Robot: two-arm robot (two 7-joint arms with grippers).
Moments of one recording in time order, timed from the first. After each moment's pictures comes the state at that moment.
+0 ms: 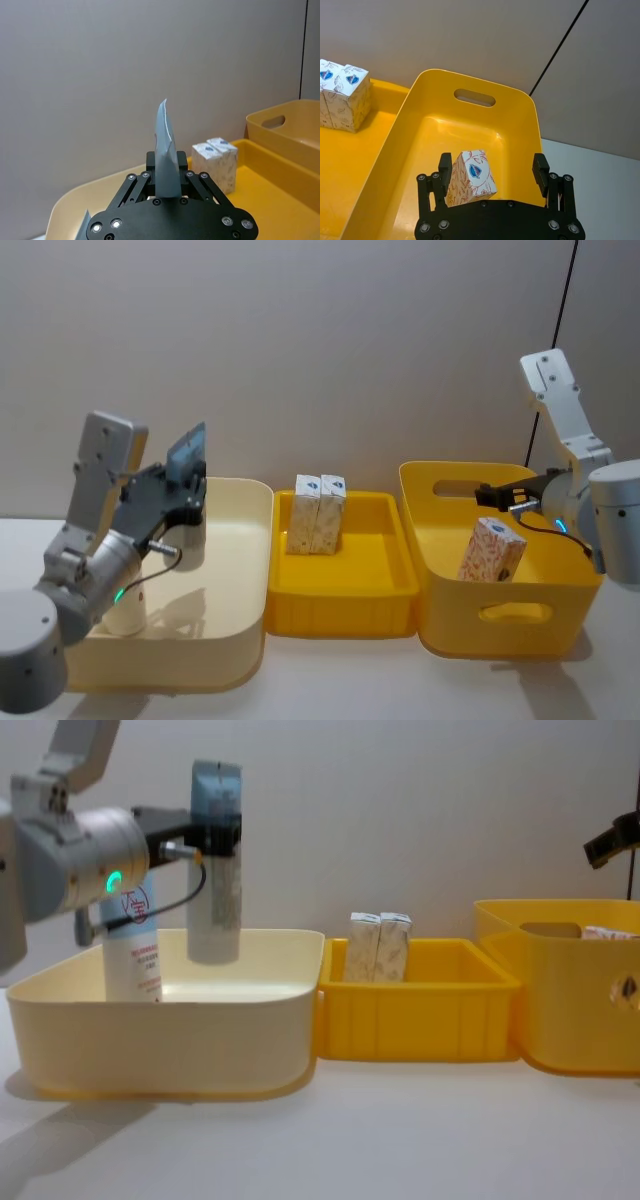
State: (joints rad) left arm -0.58 0.21 0.35 -1.30 -0.22 0.05 -0.13; right arm 0.73 0.21 -0.23 -1.38 0.00 0.93 0.03
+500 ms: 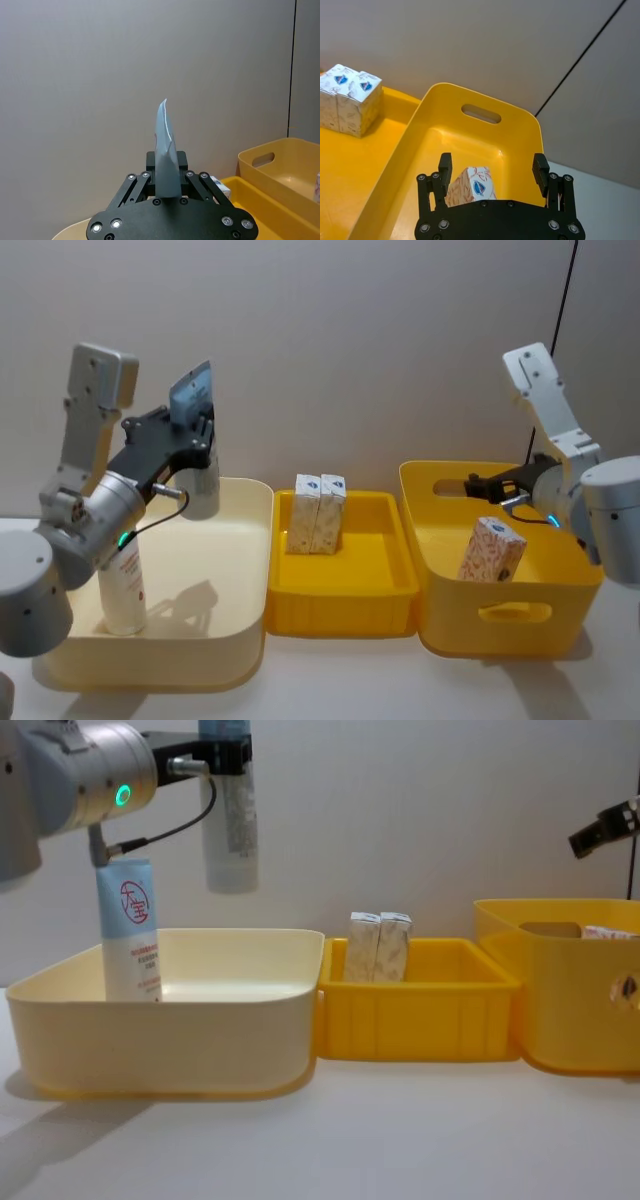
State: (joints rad) left arm -0.66 0.18 0.31 -1.31 -0.26 0.08 -0.17; right arm 0.75 0.25 -0.28 -1.35 -0.02 0.84 0.08
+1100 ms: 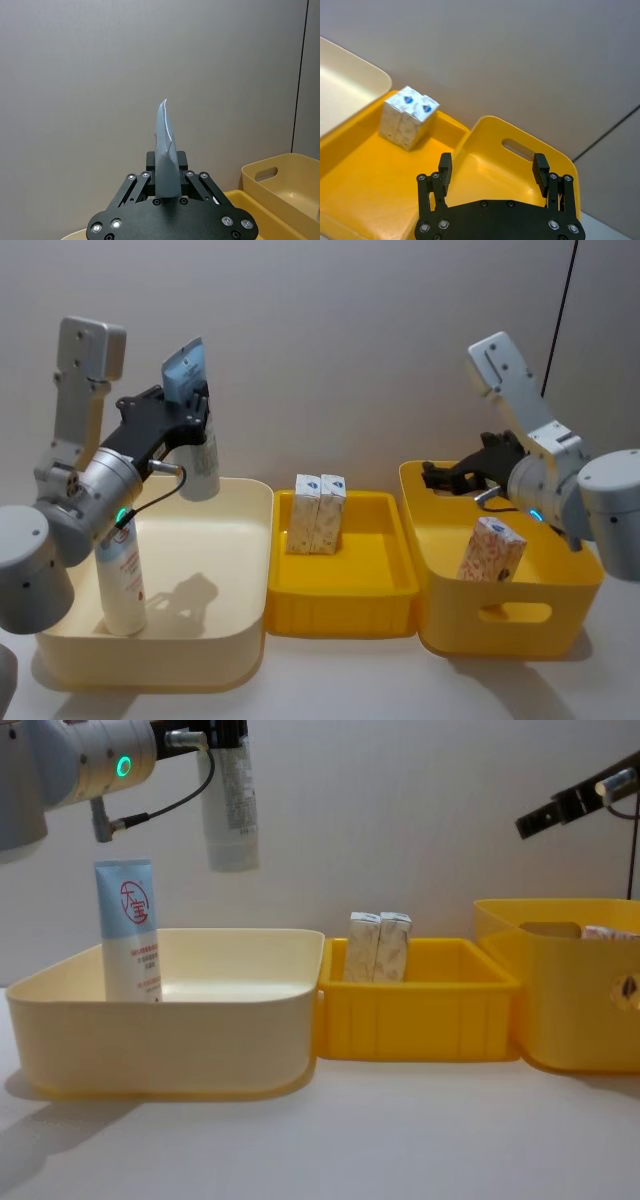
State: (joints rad) left arm -0.70 0.15 0.28 -1.28 -0.28 0.09 -0.17; right arm 0.77 0.30 -0.35 -1.35 -0.01 0.70 0.25
